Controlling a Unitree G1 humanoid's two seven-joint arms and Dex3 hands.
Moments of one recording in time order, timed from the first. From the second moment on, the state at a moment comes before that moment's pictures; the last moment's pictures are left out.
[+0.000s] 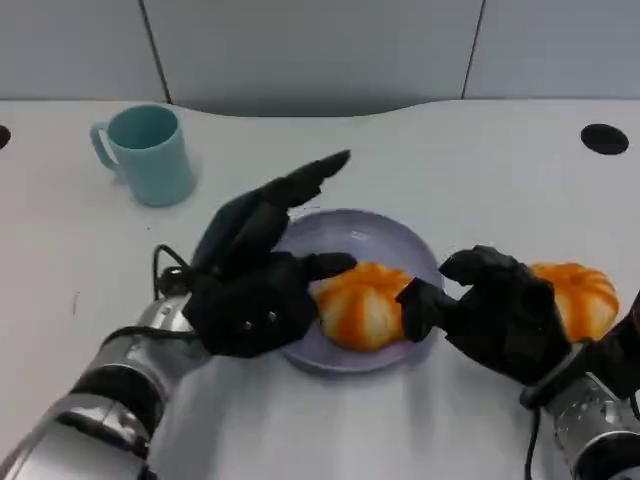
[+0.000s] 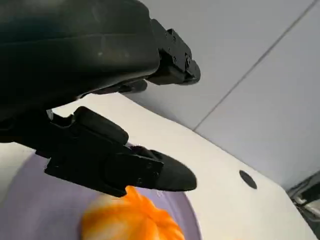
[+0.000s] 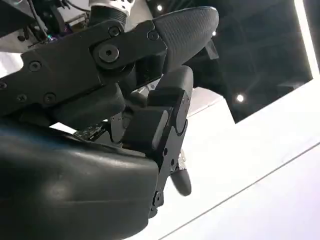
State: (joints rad) left arm -0.80 0.09 -0.27 1.28 0.44 -0.82 0.23; right arm -0.60 0.08 -0.40 1.16 0.45 -0.18 1.29
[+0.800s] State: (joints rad) left arm -0.31 0.08 0.22 0.65 -0.44 -0.46 -0.75; right arm -0.60 0.09 -0.37 1.12 0.45 -0.23 1.26
